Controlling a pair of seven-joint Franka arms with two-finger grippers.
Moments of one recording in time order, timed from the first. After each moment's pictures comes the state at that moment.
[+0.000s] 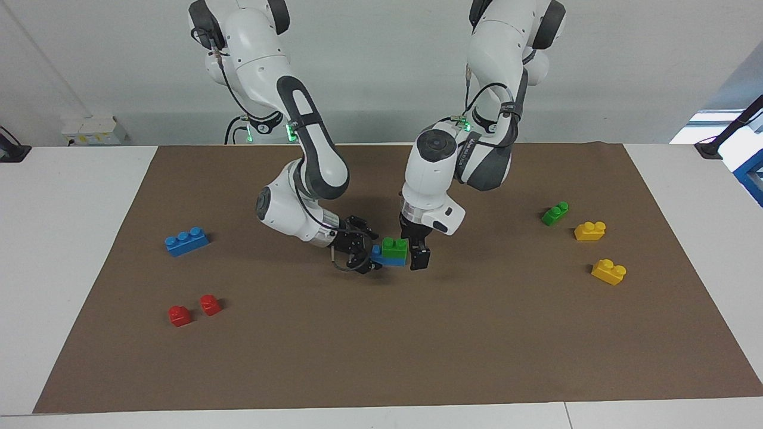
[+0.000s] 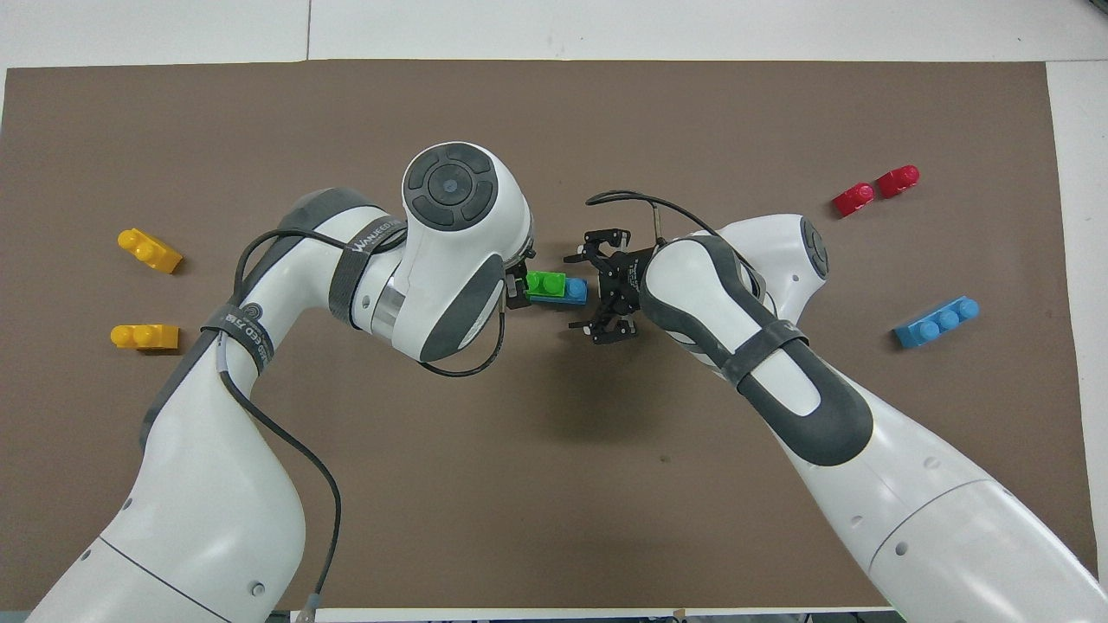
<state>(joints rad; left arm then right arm) -0.50 0.46 -0.12 -1.58 0.04 2.15 -2.30 0.35 0.48 0.06 -1.89 1.13 2.36 1.06</state>
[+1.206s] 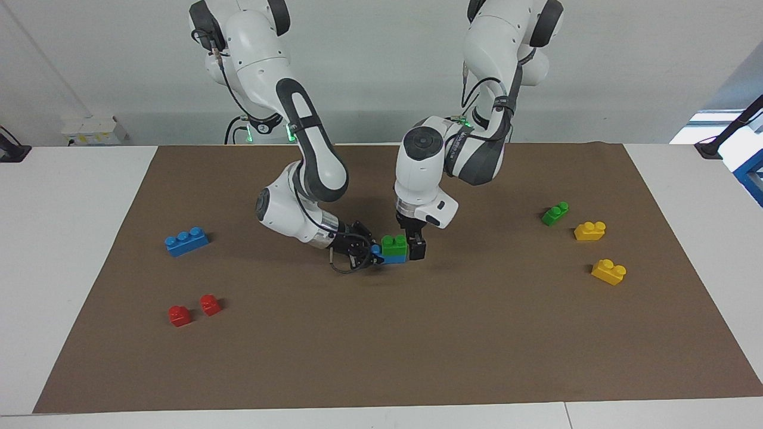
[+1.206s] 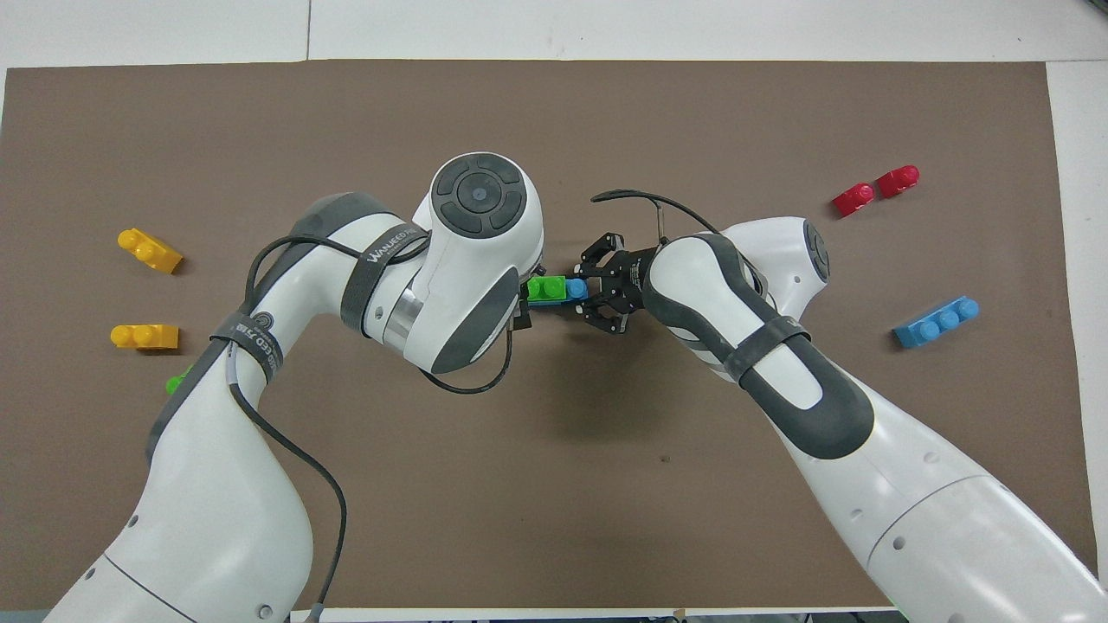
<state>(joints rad) -0.53 0.44 -0.11 -1.58 0.06 2.05 -2.32 0.35 0.49 0.06 -1.89 1.15 2.36 1.06</state>
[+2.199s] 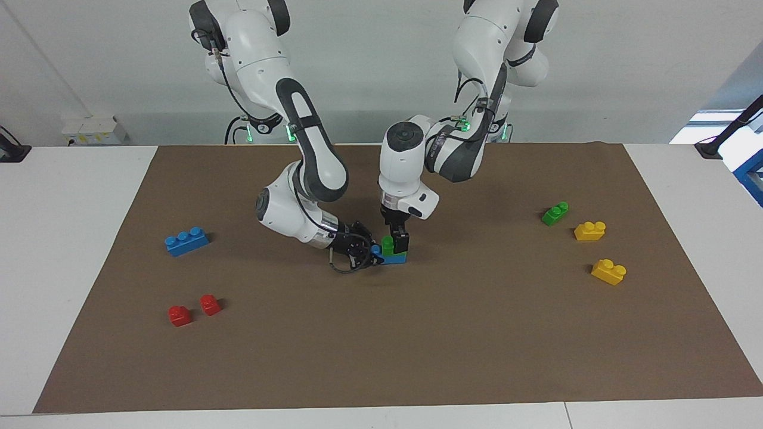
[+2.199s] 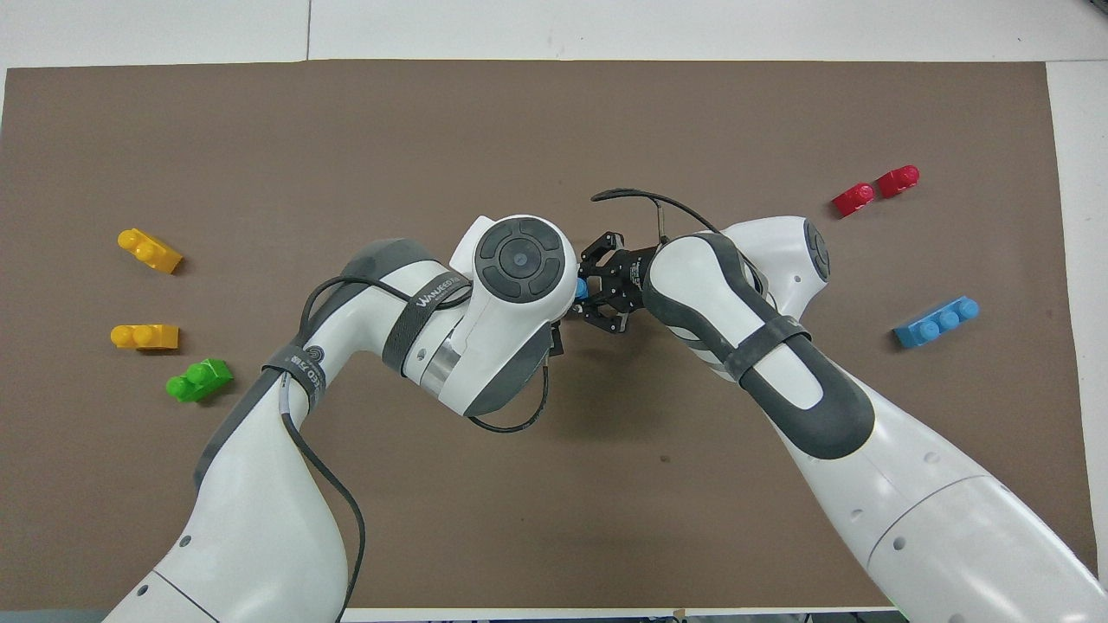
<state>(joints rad) -0.59 0.42 -0.11 -1.70 0.06 2.19 -2.42 0.35 0.49 0.06 -1.89 1.15 2.36 1.06</state>
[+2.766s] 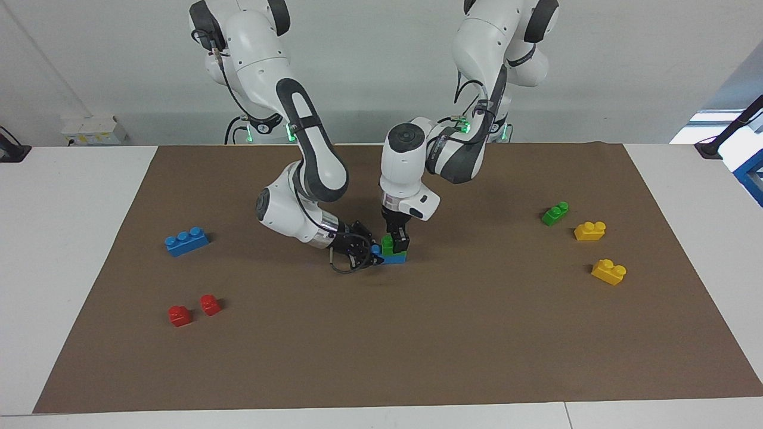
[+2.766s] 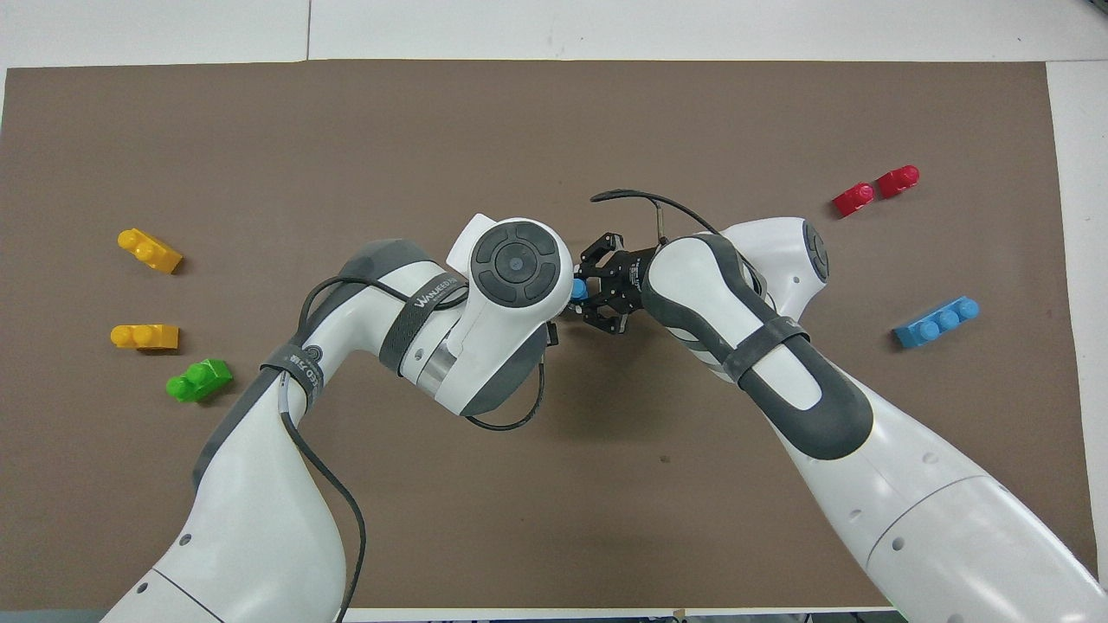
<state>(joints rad) -0.59 0.42 -0.10 -1.72 0.09 2.23 -2.42 0.35 0.49 0.06 -1.89 1.15 2.36 1.06</state>
